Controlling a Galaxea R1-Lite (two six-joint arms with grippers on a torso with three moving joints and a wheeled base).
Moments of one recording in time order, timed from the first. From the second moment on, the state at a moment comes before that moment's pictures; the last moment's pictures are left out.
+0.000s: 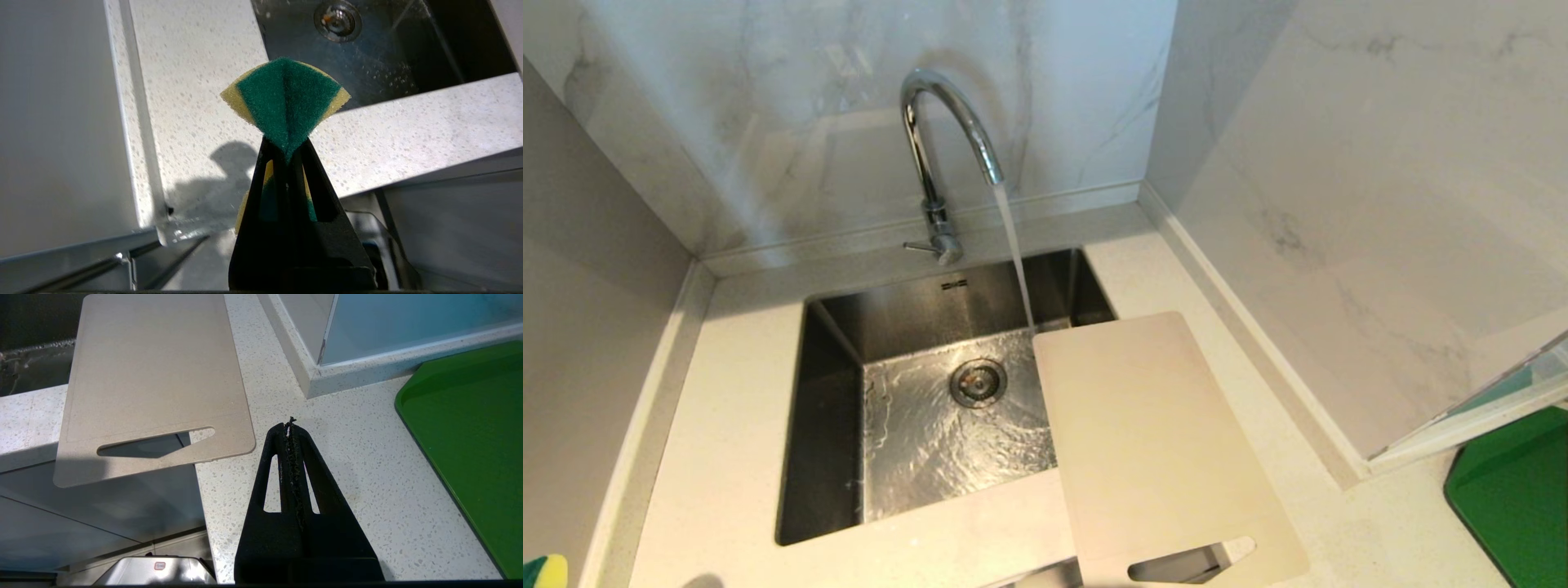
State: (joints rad) left arm 0.09 0.42 -0.04 -0.16 -0.12 -0.08; right arm 0.00 0.00 0.00 0.00 0.00 0.00
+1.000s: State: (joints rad) left arm 0.01 0.05 0.00 -0.11 0.05 0.12; right arm 0.00 0.00 0.00 0.00 0.00 0.00
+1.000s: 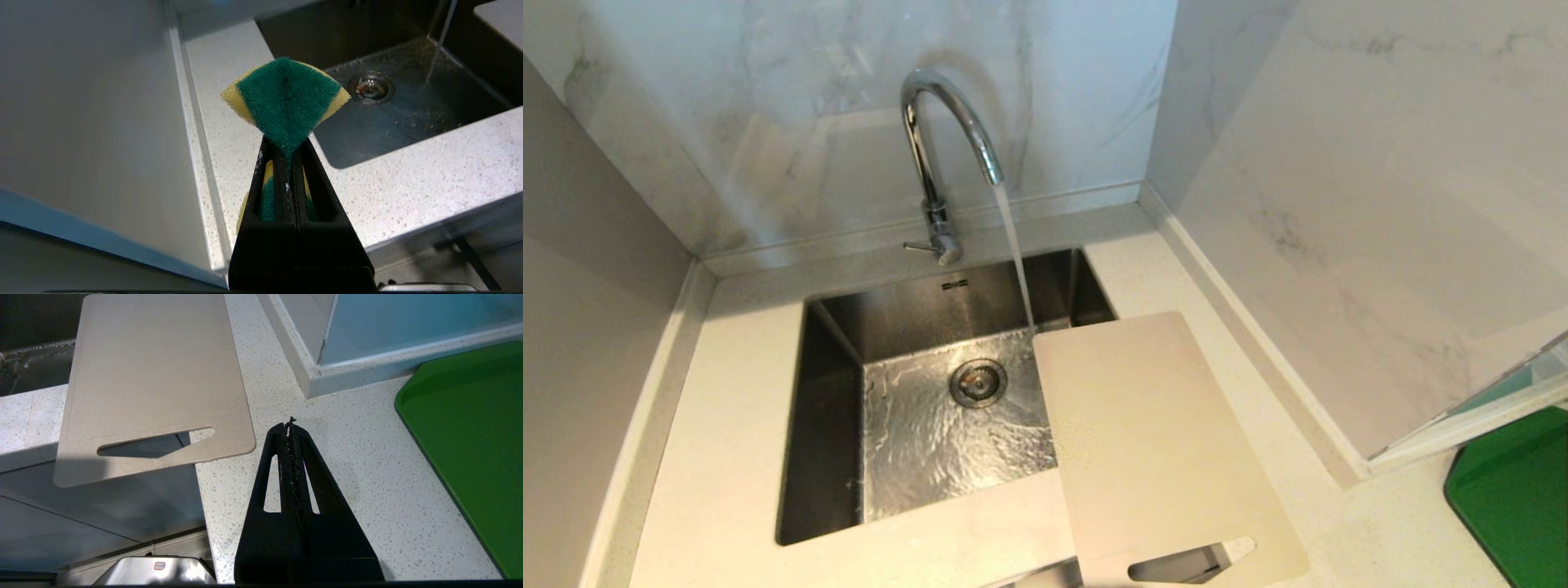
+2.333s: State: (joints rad) left arm 0.00 0.00 0.00 0.00 0.00 0.00; right arm 0.00 0.00 0.00 0.00 0.00 0.00
